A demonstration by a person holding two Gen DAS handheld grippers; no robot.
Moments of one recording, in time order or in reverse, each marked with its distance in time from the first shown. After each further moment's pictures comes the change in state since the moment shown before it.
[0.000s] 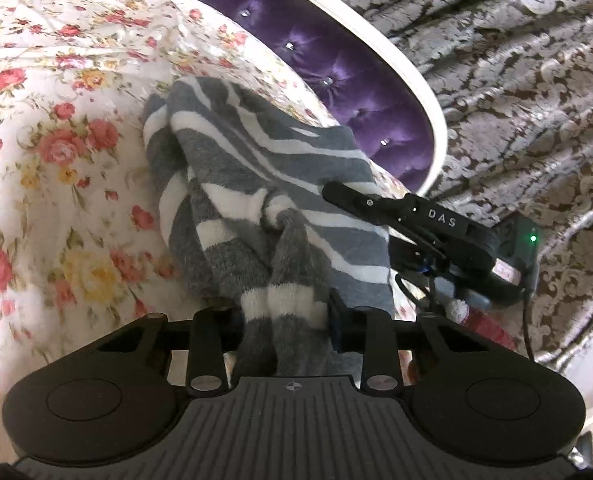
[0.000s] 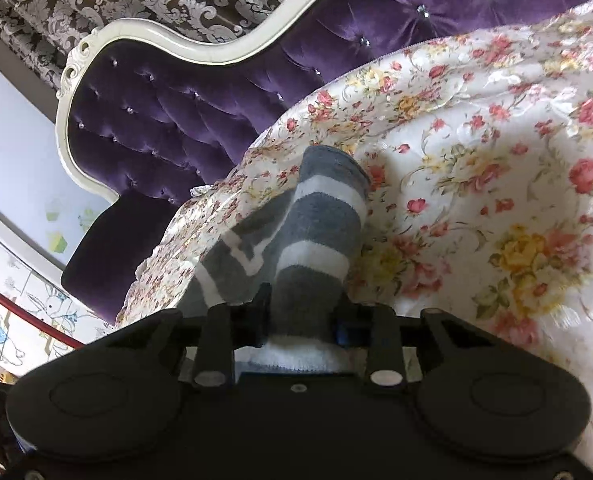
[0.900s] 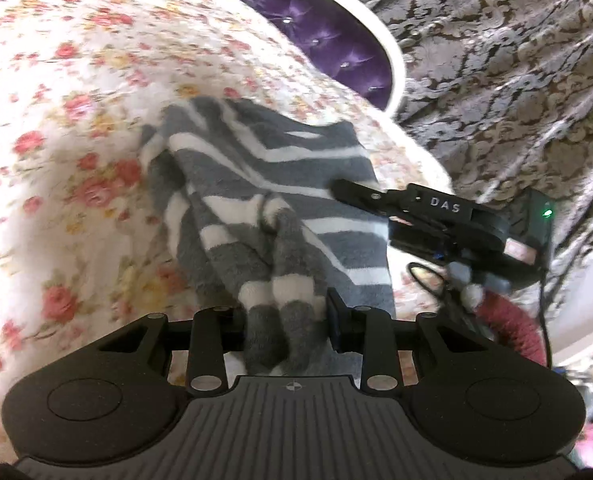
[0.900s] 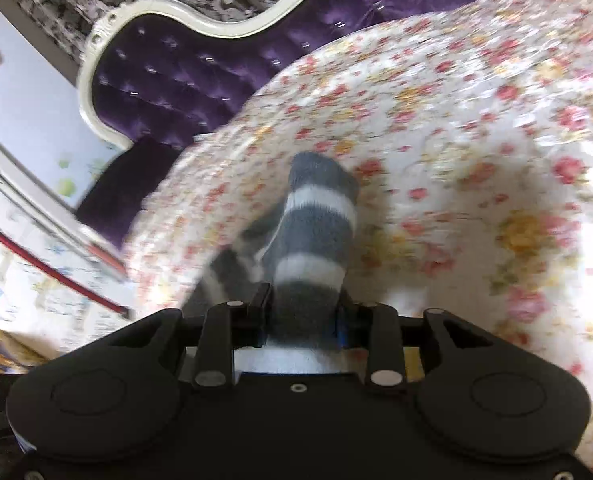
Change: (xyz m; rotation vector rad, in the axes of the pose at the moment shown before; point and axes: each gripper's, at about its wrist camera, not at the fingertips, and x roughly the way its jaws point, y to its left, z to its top) left arm -0.084 -0.075 -0.169 0.069 0.040 0.081; right arm -0.149 0.031 -0.141 -0.021 0.010 -0.130
